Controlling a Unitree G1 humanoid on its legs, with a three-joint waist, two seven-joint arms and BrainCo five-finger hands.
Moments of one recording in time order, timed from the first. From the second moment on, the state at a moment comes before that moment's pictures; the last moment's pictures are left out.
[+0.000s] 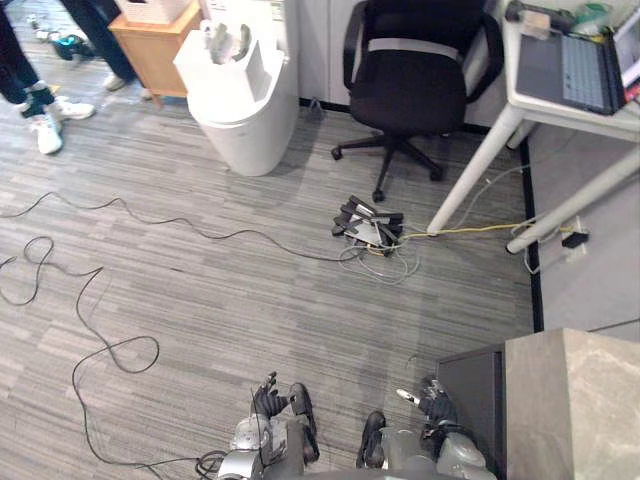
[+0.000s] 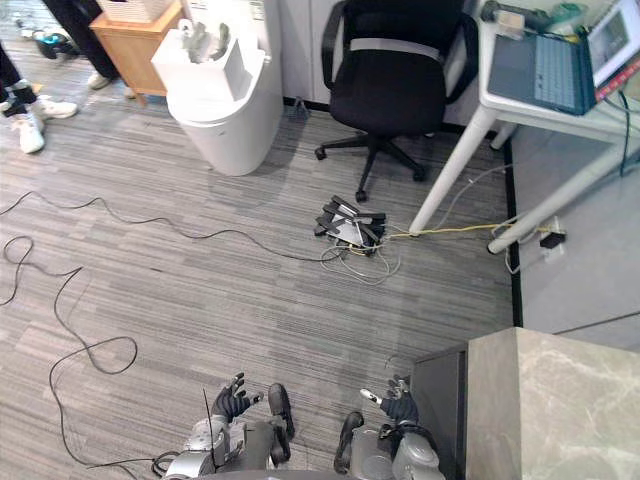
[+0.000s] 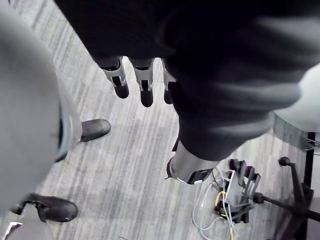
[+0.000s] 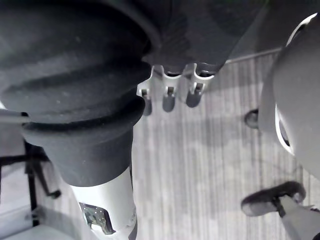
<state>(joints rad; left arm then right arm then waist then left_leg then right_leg) 0.06 0.04 -0.08 0.87 -0.08 -0.08 0.10 0.11 0.01 -0.08 0.77 0.23 -0.11 -0.04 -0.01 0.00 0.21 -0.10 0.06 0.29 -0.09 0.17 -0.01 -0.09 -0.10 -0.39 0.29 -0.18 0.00</state>
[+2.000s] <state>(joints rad) 0.10 0.07 0.05 1.01 -0.03 -0.08 0.09 0.02 -0.06 0.08 0.96 0.04 -0.07 0.03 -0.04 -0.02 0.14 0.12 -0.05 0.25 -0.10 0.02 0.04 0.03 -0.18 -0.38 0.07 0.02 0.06</state>
